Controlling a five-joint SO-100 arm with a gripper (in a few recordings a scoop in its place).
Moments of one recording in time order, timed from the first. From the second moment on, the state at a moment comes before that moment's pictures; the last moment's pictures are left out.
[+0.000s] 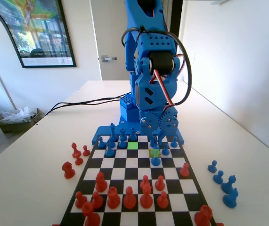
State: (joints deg) arm -10.8 92.7 139.7 36.4 -81.3
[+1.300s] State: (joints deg) arm -6.2 96.6 135.4 47.1 -86.5
